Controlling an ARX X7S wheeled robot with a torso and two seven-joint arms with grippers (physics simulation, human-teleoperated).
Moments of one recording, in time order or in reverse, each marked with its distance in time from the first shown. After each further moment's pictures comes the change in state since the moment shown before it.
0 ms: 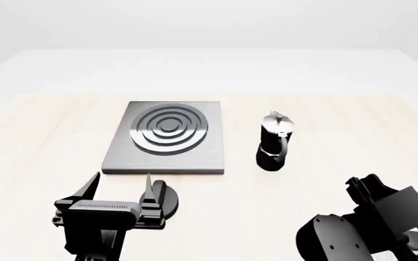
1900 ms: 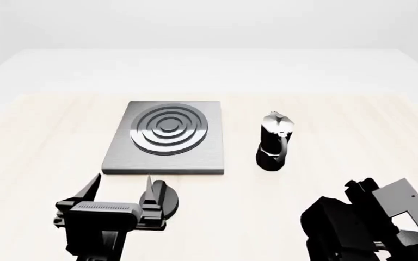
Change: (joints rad) left arm -0.002 -0.023 0.029 -0.013 -0.018 0.021 -0.030; right arm 0.150 0.010 0.089 0.333 0.120 -0.040 0.017
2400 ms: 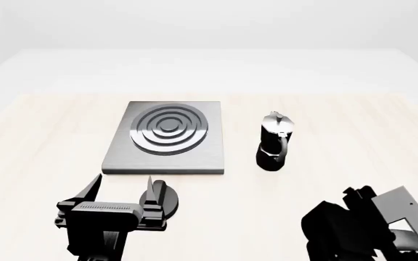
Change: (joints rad) left arm -0.003 -0.004 0.010 -0.007 -0.002 0.004 -0.008; right arm -0.009 -0.006 0.024 0.067 0.032 -0.044 -0.019
